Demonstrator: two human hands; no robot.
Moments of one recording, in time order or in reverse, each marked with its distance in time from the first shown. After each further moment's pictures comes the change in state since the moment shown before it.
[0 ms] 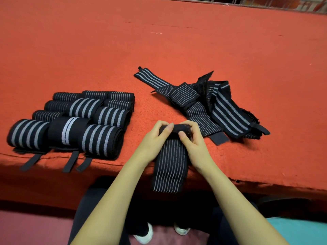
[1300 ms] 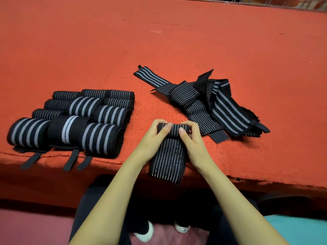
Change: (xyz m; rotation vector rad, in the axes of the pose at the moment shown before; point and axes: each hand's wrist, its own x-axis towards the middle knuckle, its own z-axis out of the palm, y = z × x) left_hand -0.007 0.001 0.000 -0.179 -0.025 0.022; right_hand -0.004 -0.004 0.004 -0.039 0.040 0.097
